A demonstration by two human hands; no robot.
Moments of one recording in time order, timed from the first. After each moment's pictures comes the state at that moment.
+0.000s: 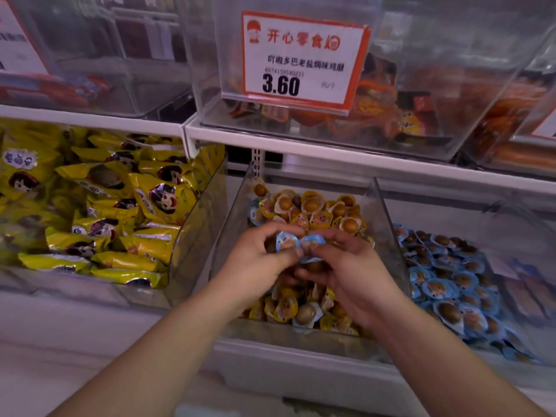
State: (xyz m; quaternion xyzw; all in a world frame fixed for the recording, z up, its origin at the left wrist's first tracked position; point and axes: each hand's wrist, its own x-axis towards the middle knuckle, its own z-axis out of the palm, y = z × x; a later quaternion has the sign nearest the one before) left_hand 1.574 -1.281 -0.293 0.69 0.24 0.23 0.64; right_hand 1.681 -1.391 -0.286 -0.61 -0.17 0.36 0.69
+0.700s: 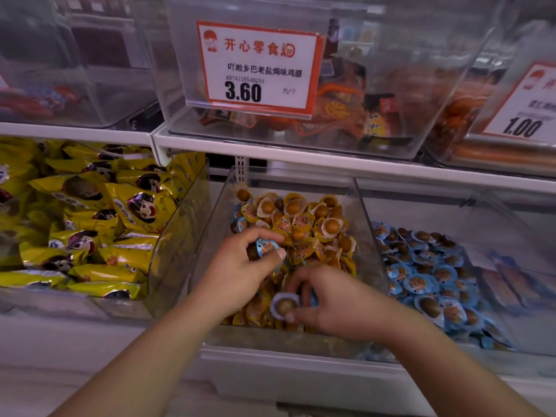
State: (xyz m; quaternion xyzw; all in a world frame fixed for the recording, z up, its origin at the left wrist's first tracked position) left_hand 1.573 -1.279 -0.295 0.76 0.25 0.23 0.55; right_hand 1.690 -1.424 -0.280 -0.79 -0.54 0.24 0.18
